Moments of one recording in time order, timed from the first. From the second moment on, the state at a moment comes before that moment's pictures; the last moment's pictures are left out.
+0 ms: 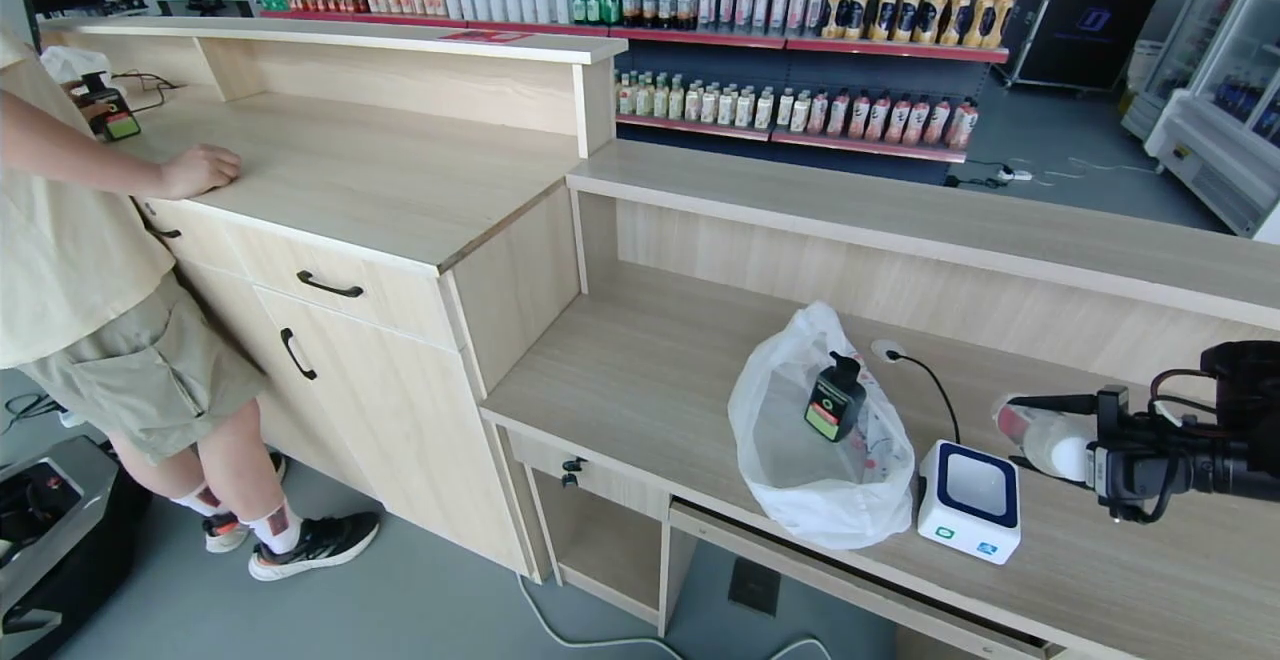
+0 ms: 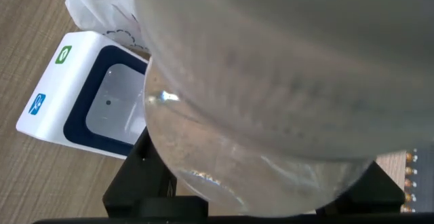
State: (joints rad) left arm 0.00 0.00 0.00 0.00 -0.02 0.00; right arm -0.42 2.04 -0.85 -0.41 0.95 -2.02
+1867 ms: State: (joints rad) left arm 0.00 0.00 0.00 0.00 -0.02 0.00; right arm -0.44 2.00 -0.76 -0.39 0.95 -2.04
